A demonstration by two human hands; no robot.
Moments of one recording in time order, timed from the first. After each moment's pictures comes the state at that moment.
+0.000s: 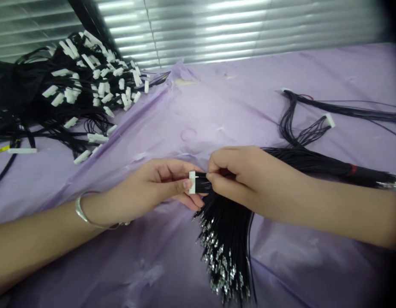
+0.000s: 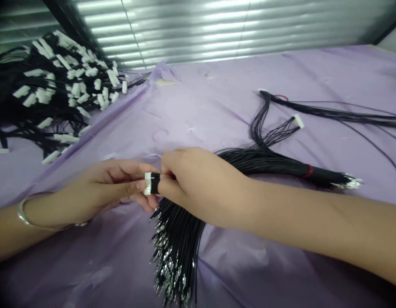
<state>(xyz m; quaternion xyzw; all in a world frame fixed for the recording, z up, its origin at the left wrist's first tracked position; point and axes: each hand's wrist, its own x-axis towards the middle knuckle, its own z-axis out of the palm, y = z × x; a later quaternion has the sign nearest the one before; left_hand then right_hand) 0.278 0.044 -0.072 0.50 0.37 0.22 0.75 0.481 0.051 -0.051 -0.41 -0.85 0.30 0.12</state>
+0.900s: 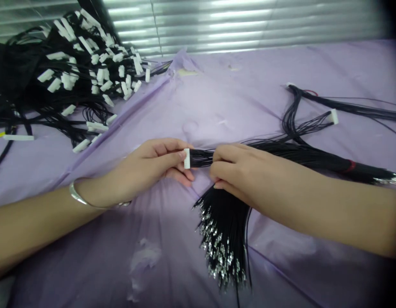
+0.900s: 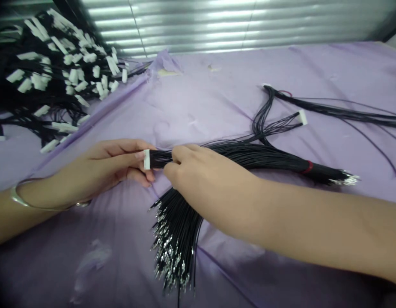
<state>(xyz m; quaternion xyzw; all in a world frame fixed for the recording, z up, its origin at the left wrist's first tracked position) 0.277 0.051 -0.071 0.50 0.44 0.28 0.69 0.492 0.042 -0.061 -0.29 -0.95 0.10 0.03</state>
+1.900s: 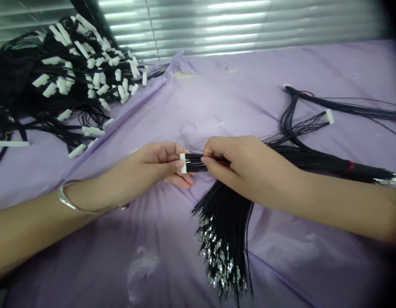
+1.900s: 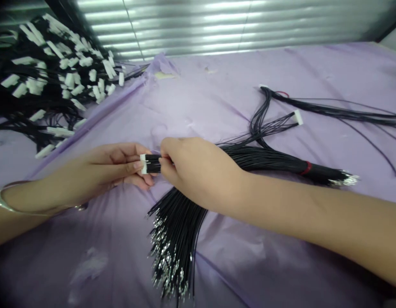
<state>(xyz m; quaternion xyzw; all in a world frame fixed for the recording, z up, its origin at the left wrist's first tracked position) 0.277 0.056 -0.069 0.52 0.44 0.24 0.69 0.474 0.057 -0.055 -0.47 -0.85 0.21 0.11</state>
